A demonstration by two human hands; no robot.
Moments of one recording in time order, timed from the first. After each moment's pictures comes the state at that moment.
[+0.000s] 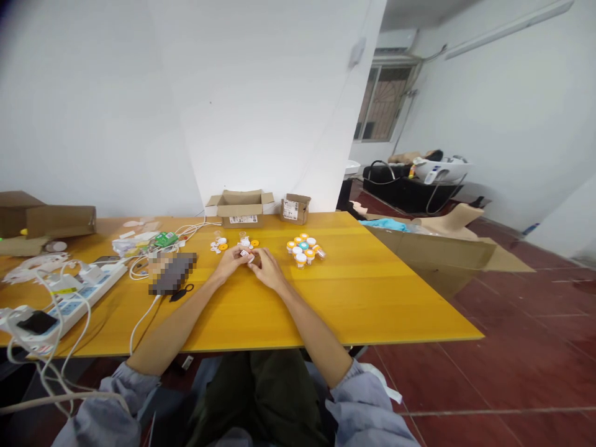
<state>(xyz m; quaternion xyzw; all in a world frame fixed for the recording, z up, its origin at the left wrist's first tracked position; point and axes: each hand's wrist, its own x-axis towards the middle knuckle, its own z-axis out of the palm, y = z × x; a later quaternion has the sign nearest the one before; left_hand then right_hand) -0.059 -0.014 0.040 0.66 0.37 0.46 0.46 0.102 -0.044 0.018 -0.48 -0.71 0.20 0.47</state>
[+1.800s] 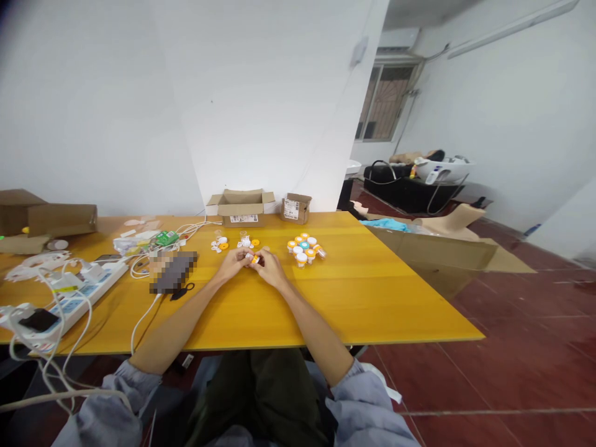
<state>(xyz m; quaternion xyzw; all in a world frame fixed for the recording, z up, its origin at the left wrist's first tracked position) -0.057 -0.012 0.034 0.70 0.34 0.43 0.46 0.106 -0.039 0.020 -0.46 -0.70 0.29 0.47</state>
